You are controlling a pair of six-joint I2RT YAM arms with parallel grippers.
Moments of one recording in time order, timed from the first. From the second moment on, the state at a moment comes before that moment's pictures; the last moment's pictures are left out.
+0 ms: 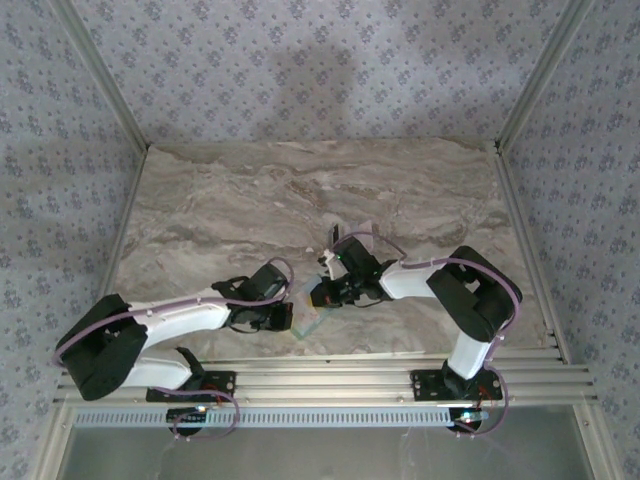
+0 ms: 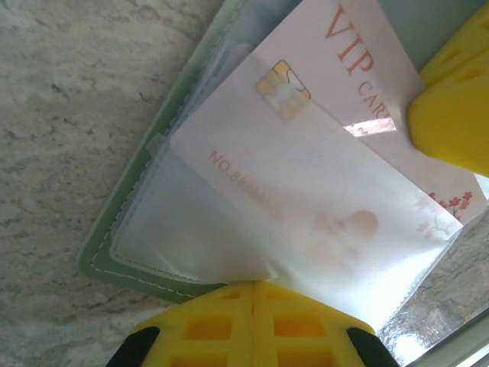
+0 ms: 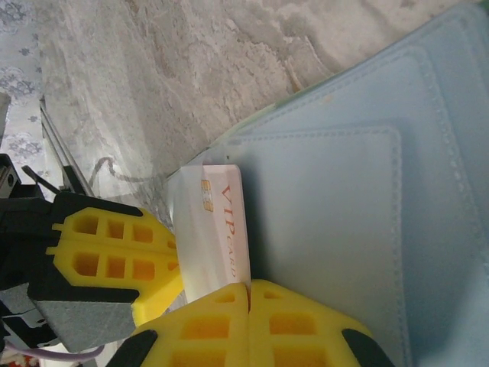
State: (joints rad) left arm -0.87 1.31 0.53 -0.36 0.19 -0.69; right arm 0.78 1.74 0.74 0.10 -0.65 0.69
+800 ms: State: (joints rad) left arm -0.87 1.37 0.59 -0.43 0.18 -0.68; right arm 0.84 1.76 0.87 -0.08 -0.61 0.53
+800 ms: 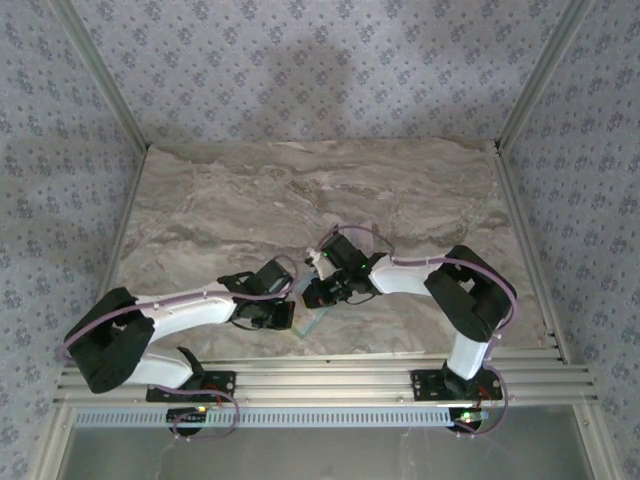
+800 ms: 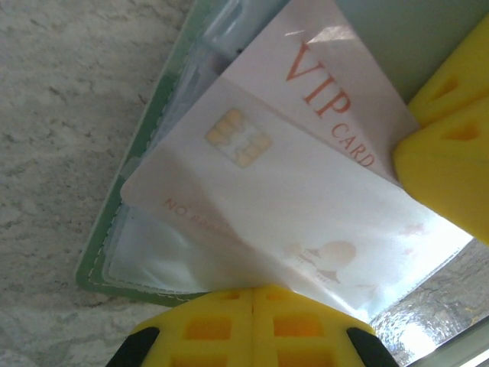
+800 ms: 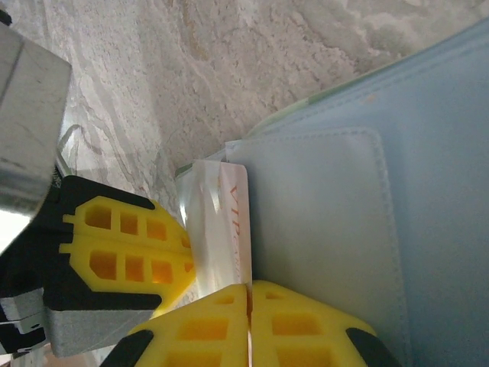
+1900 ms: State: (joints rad) left arm -0.87 1.47 0.64 -0.26 0.17 -0.63; right arm 0.75 1.50 0.88 -0.41 -0.47 0.42
